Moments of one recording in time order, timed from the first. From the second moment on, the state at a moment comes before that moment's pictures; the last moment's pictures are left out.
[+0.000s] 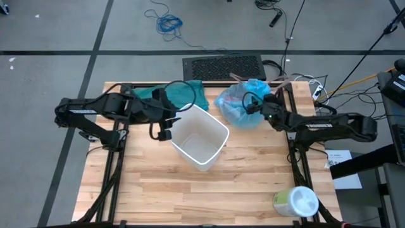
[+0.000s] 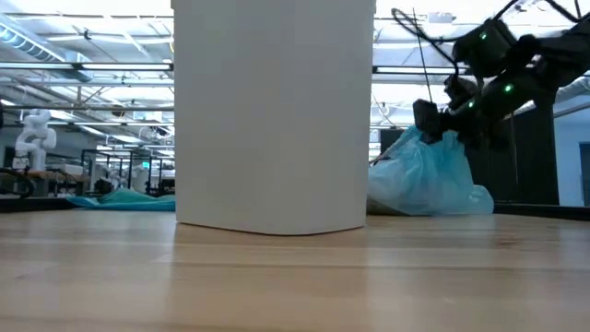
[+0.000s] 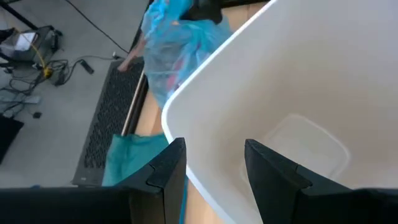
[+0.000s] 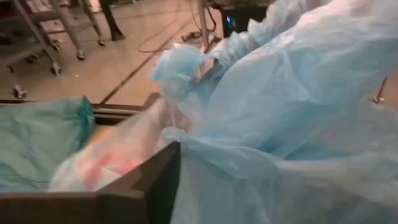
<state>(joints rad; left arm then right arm) -0.11 1.31 1.60 -1.05 -0.40 0.03 -0.39 1.03 0.28 0.32 0.77 0.52</state>
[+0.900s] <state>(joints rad) -0.11 1.31 1.64 -0.94 -0.43 0.10 -0.37 0.95 0.29 0.37 0.68 0.26</state>
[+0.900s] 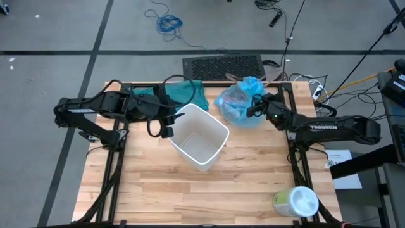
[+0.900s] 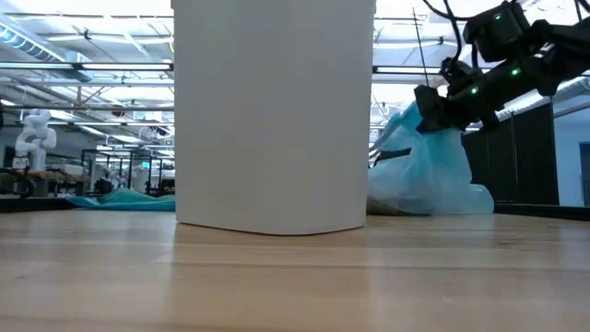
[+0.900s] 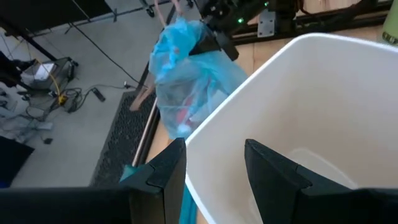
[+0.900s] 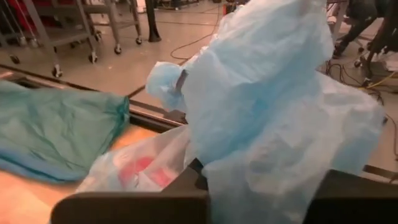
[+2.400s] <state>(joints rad) -0.10 1.31 1.64 -0.94 -0.48 0.14 -0.35 1.51 1.09 -0.83 0.62 0.27</state>
